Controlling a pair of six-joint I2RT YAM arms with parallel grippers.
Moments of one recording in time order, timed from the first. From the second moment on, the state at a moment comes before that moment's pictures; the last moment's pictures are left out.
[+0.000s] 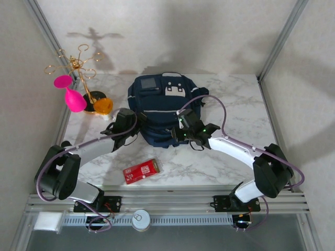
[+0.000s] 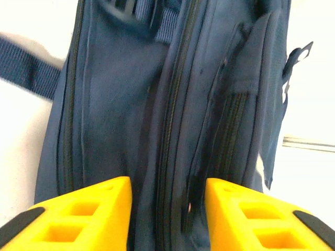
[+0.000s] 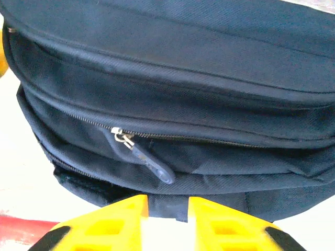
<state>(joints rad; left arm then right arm) -0.44 1.44 0.71 0.12 -0.03 -1.30 0.75 1.48 0.98 -0.34 -0.01 0.36</state>
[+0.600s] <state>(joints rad) -0.56 1.55 0.74 0.19 -0.09 -1.46 0.57 1.57 0.97 -0.20 -0.25 0.27</state>
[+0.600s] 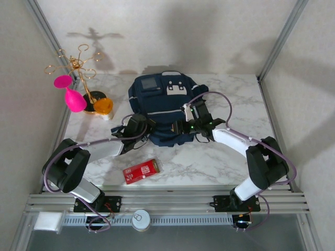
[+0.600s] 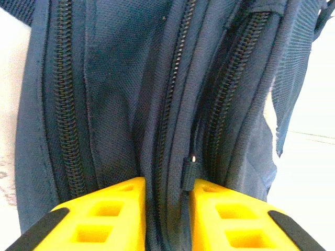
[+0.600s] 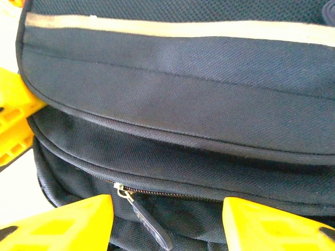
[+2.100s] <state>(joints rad) -0.54 1.54 0.78 0.12 -0.07 -1.41 0.63 1.61 0.91 -0.12 -0.27 0.19</state>
